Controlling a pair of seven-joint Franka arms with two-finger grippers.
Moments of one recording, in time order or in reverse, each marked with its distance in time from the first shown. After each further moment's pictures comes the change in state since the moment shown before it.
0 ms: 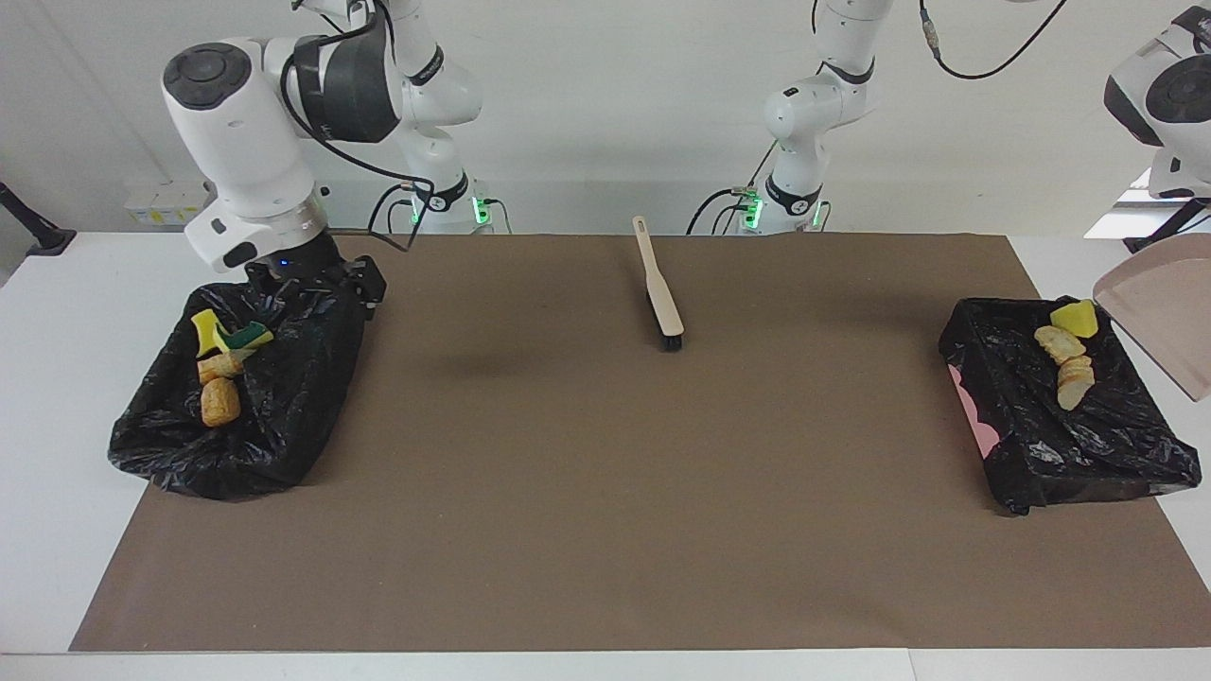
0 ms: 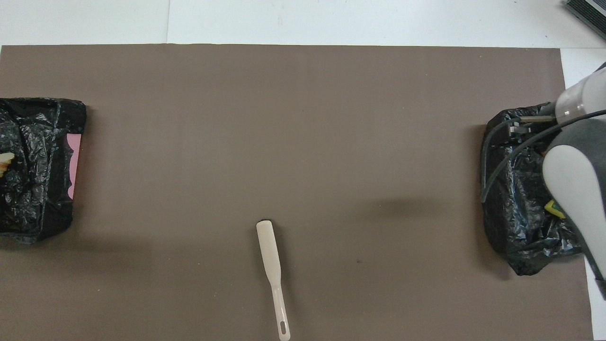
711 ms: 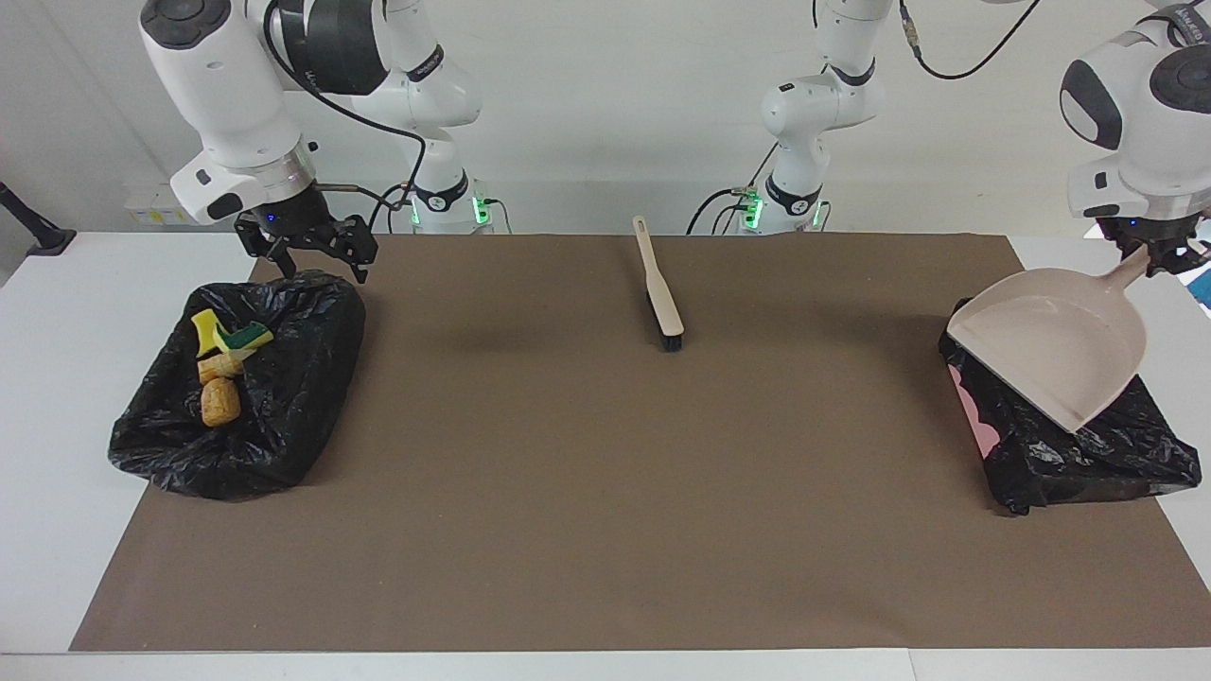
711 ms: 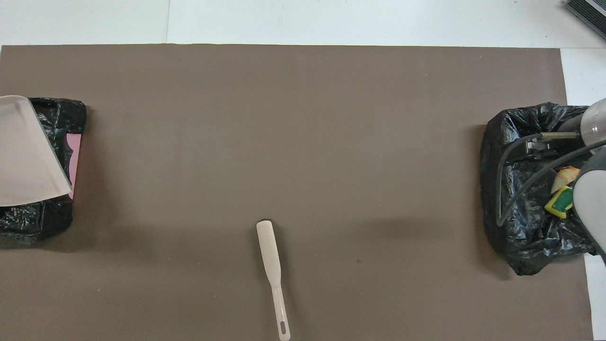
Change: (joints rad) left arm -0.155 -0.003 0.000 -0.005 -0.551 -0.292 -0.259; right arm -0.024 -0.089 0.050 -0.046 0.012 -0.063 0.017
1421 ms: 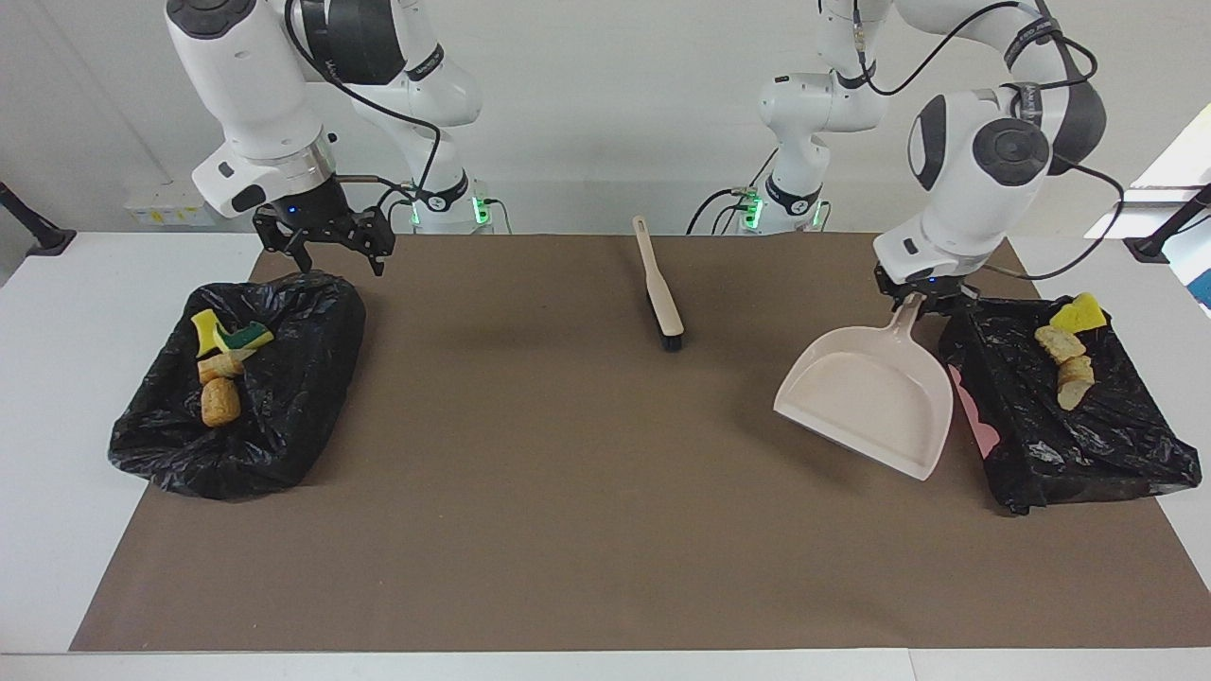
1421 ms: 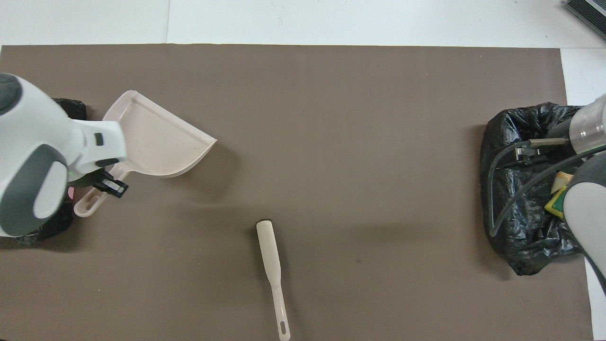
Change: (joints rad) left arm -0.375 0.042 -0.017 -0.116 -0.402 0.001 -0.881; right arm 0.003 -0.016 0.032 0.004 0.004 -0.028 -0.004
